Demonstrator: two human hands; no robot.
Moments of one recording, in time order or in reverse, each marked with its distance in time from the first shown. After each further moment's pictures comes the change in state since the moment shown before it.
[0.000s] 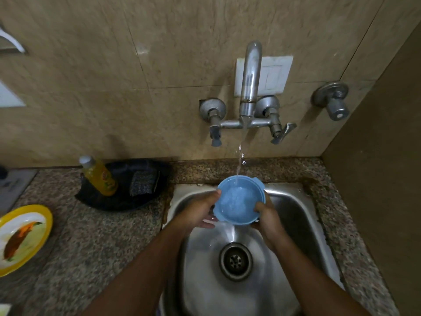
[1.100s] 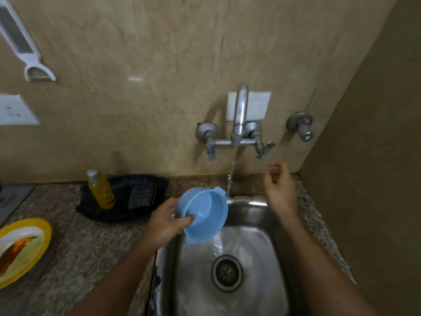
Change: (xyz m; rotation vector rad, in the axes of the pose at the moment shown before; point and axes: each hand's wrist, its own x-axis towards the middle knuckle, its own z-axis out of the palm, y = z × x) left_hand -0.068 -0.012 -0.055 0.093 0.270 0.437; right_hand -0.037 -0.102 -0.002 -0.686 0.413 -0.640
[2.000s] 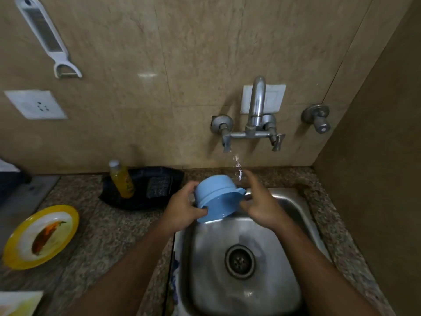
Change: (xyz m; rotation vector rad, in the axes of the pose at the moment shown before) left_hand -0.001 0.010 -0.014 0.206 -0.076 0.159; right_hand -0.058 -0.012 0.034 -0.123 -0.575 -0.101
